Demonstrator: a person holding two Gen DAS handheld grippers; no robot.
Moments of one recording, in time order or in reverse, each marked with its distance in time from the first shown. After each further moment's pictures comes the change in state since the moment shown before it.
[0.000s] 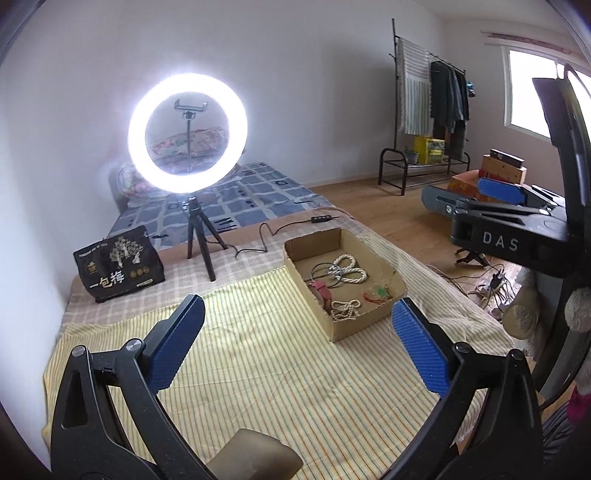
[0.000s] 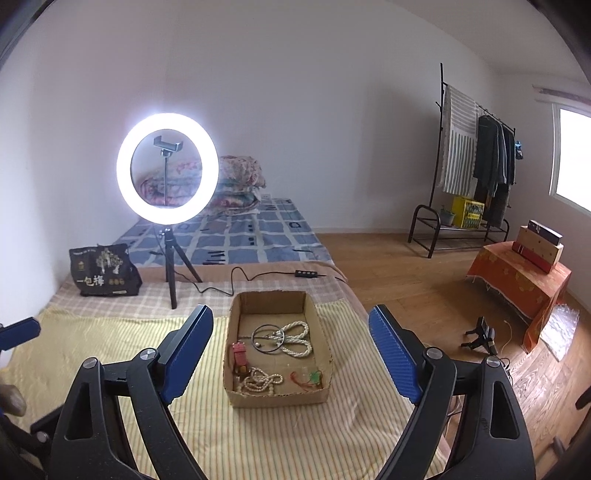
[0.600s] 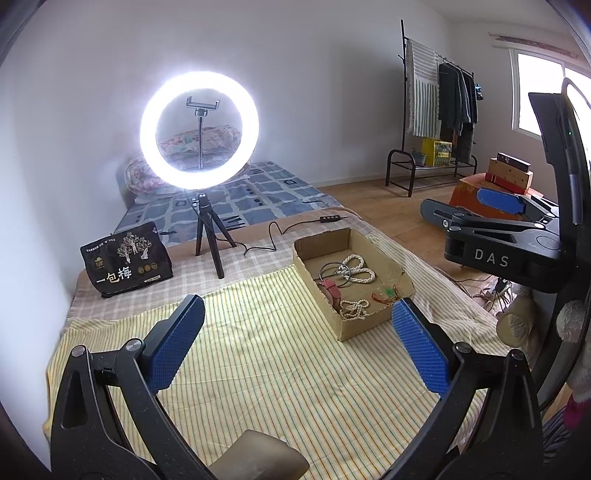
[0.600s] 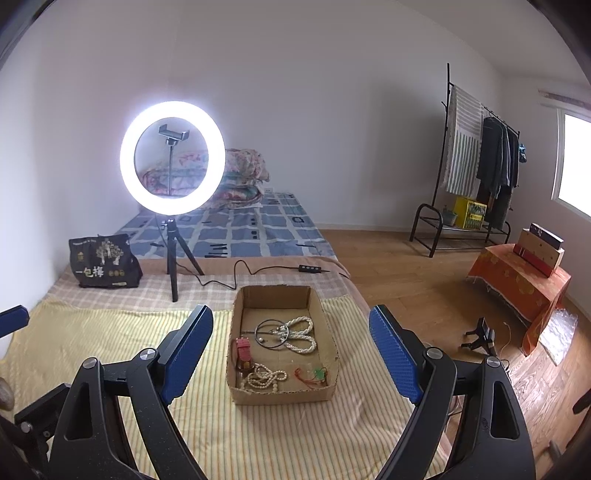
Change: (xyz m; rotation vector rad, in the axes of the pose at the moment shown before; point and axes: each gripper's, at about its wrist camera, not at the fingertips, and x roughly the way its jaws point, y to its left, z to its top) left arm -0.003 0.008 -0.002 -0.011 -0.001 0.015; right arm 0.004 0.010 -0.004 -0.019 0.019 0.000
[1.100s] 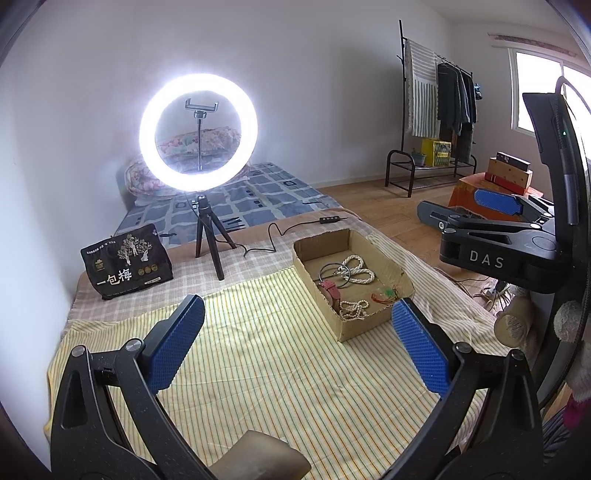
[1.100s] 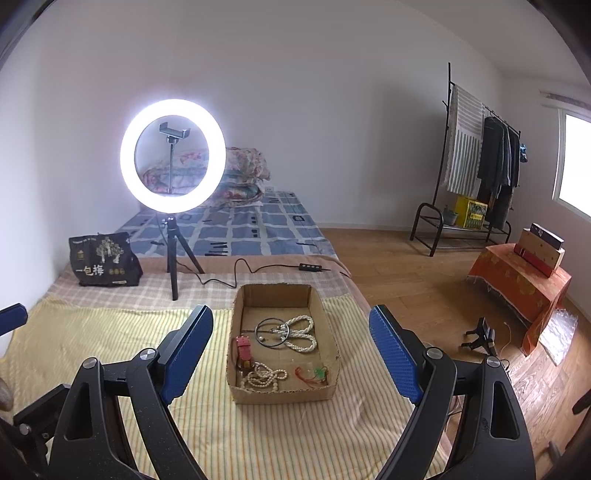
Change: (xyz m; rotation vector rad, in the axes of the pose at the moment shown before) left arm 0.000 0.000 0.000 0.001 0.000 0.001; right arm 0.001 0.001 0.001 -0.004 0.006 0.002
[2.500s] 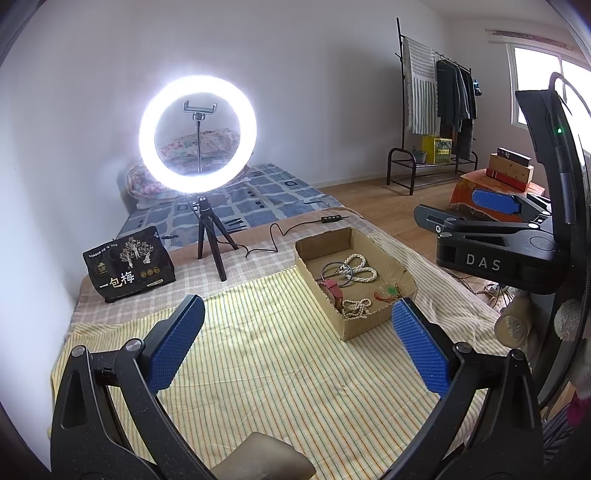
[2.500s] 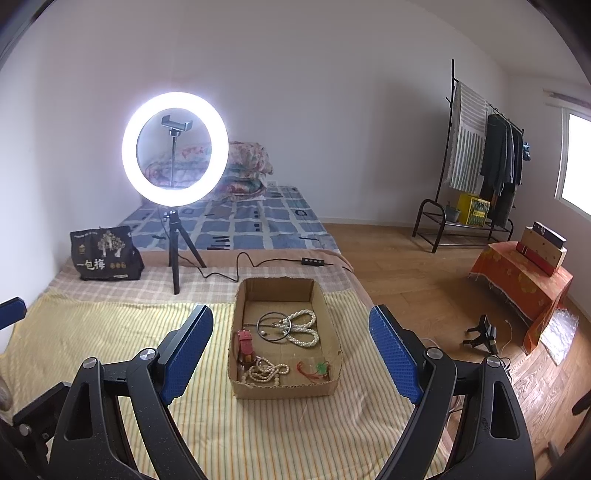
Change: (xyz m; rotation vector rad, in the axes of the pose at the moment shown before) left arm 0.000 0.000 0.000 0.004 -0.001 0.004; right arm 0.004 0.004 -0.005 -0.005 0.020 0.007
